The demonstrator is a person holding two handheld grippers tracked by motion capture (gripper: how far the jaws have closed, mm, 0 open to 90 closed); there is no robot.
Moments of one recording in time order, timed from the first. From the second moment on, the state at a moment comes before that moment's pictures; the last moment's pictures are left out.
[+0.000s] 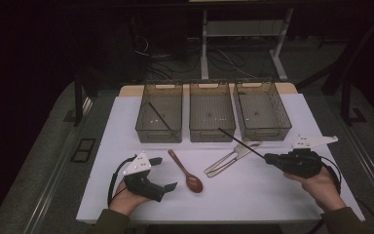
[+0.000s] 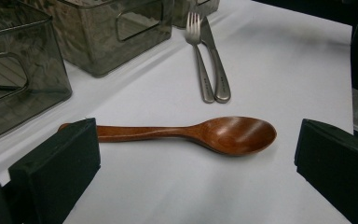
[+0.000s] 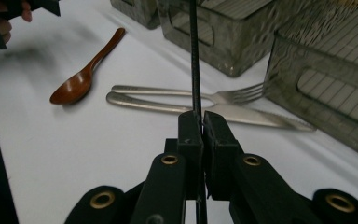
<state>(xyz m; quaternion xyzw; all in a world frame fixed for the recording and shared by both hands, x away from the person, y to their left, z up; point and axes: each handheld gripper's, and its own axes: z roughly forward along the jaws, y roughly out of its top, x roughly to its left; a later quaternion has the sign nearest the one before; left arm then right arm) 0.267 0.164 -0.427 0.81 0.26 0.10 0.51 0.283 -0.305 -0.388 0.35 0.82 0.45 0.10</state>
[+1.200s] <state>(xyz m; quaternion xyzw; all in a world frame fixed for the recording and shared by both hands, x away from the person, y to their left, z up) 0.266 0.166 -0.427 0.81 0.26 0.10 0.51 0.347 -0.212 -0.358 0.32 0.82 0.46 0.12</state>
